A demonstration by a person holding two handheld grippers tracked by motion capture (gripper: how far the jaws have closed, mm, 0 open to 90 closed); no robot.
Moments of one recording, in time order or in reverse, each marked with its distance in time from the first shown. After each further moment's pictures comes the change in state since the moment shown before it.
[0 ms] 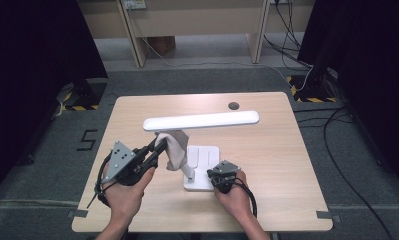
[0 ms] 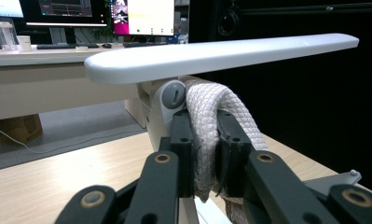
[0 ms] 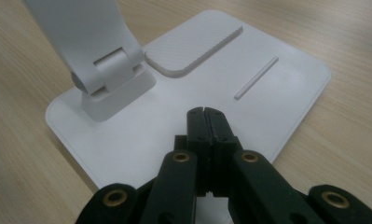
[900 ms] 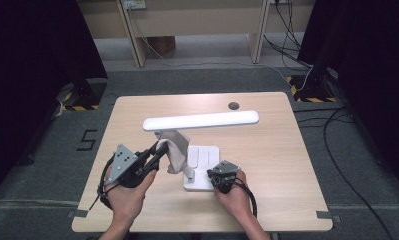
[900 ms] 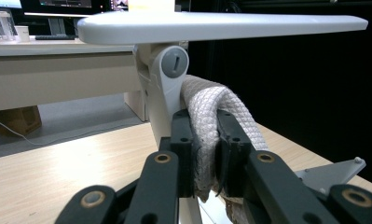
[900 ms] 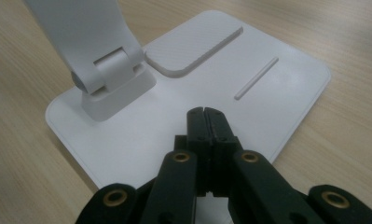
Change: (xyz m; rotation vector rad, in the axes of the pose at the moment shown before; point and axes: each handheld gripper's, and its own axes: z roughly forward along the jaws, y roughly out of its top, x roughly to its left) left arm 0.000 -0.012 0.002 0.022 0.001 -0.013; right arm 0.000 0.000 0.000 0.000 0.000 -0.001
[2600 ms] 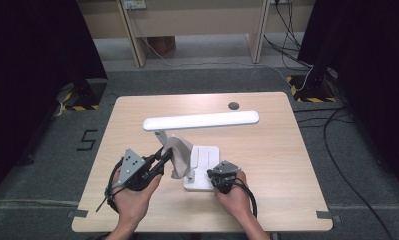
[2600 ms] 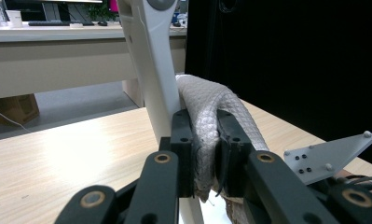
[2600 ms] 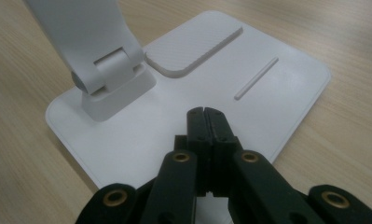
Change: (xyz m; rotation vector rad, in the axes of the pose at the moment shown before) left arm -0.003 -0.020 0.008 0.047 -0.004 0.003; right arm 0.000 -0.001 0.000 -0.004 -0.001 -0.003
